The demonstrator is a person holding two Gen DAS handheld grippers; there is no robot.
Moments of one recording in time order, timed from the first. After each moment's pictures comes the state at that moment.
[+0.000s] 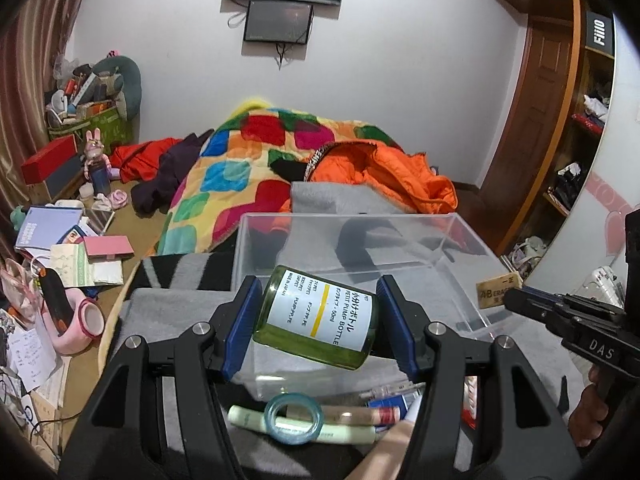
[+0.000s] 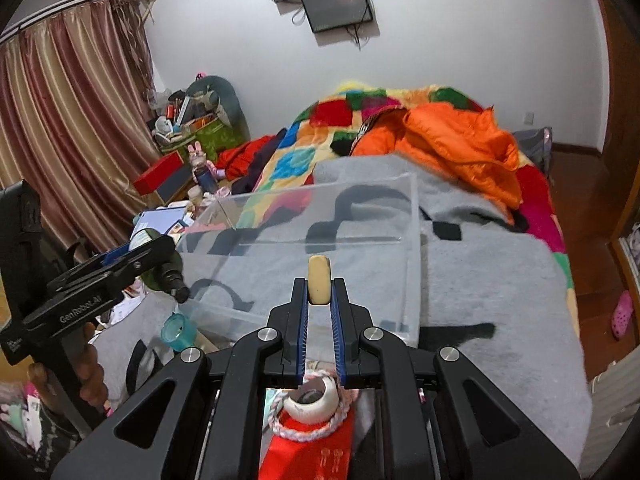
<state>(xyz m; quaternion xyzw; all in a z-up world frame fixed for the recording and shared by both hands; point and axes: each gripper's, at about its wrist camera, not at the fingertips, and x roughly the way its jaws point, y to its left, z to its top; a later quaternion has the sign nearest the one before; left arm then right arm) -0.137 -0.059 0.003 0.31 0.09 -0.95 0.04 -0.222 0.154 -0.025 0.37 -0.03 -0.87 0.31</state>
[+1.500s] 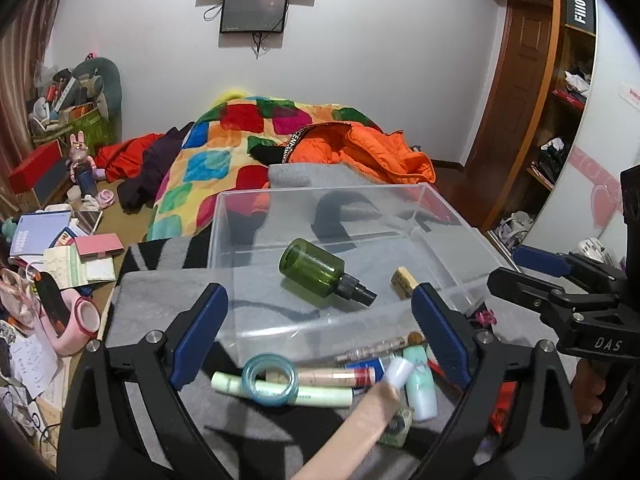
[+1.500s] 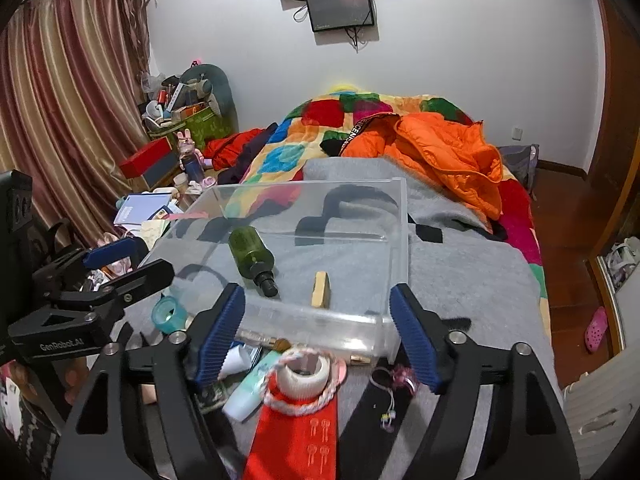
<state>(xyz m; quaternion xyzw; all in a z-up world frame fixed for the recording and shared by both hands) -0.110 -0.039 0.005 0.33 0.07 -0.94 0.01 -0.193 0.155 -0.009 0.36 0.03 -0.89 0.28</state>
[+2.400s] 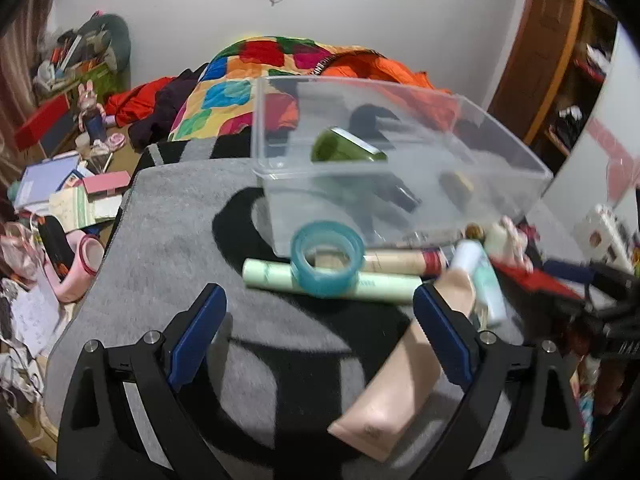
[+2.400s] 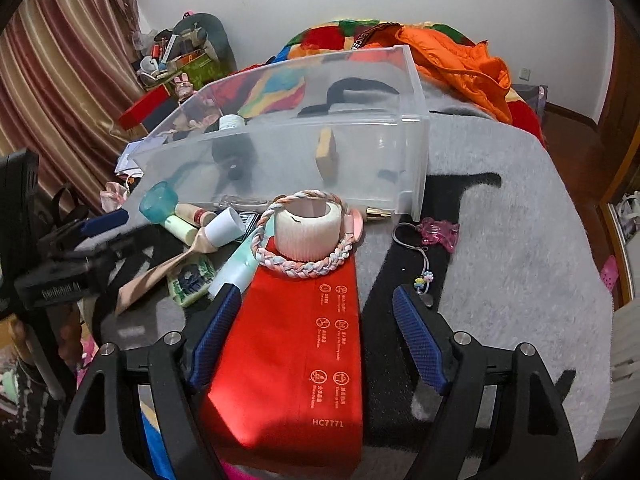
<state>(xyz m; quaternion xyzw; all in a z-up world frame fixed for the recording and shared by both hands) -0.085 -0.065 -0.067 0.41 0.09 -0.91 0.02 -0.162 0.165 -0.086 0.46 0.03 -0.84 0.29</state>
